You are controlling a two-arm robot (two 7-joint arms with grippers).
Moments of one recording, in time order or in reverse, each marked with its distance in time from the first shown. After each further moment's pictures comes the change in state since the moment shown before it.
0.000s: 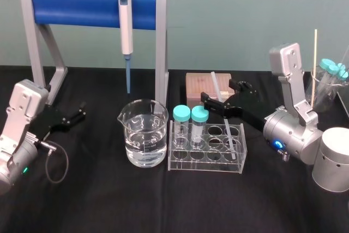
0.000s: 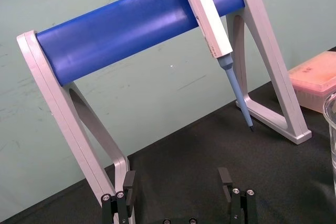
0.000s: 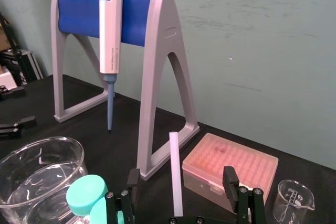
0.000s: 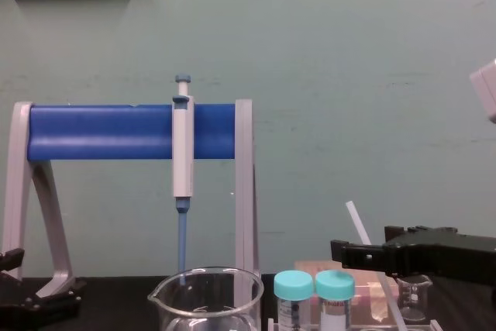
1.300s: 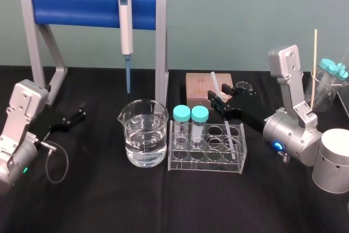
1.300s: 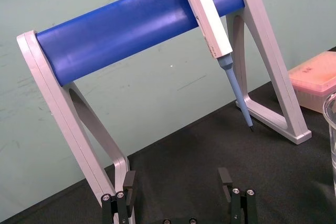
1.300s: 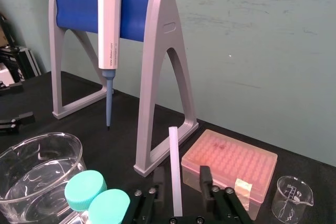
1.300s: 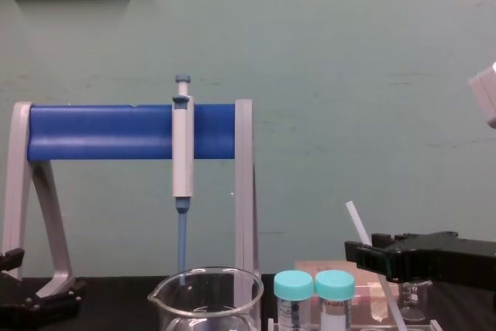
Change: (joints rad) left arm 0.000 0.000 0.000 0.000 0.000 0.000 0.000; right arm -0.007 -0.008 0.009 0.001 -0.020 0.007 0.005
